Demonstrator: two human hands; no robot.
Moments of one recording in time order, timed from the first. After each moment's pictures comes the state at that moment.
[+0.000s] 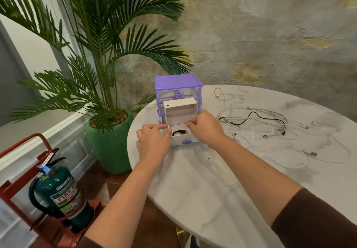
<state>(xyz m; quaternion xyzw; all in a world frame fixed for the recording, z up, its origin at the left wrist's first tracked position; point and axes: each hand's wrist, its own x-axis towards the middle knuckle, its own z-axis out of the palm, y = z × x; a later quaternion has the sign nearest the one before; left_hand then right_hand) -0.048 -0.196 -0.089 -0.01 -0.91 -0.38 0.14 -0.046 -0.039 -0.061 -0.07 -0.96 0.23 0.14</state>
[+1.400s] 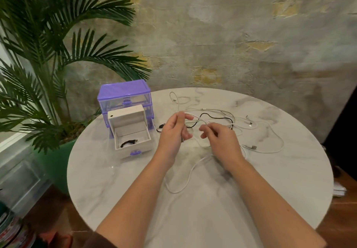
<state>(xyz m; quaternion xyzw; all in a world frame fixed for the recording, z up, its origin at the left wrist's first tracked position) -0.010 -0.034 -0.068 -0.23 -0.61 -0.75 -0.08 0.044 0.100 -0.090 -0.14 -0.84 0.42 0.30</state>
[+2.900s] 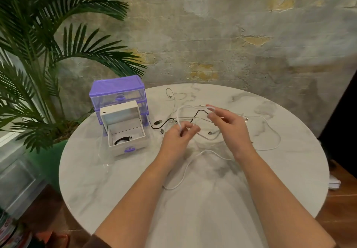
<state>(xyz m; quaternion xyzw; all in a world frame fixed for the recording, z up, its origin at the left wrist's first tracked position) -0.008 -0.025 -0.093 -0.28 -0.73 -0.62 -0.05 0.065 0.113 -0.069 -0.11 -0.70 0.62 0.34</state>
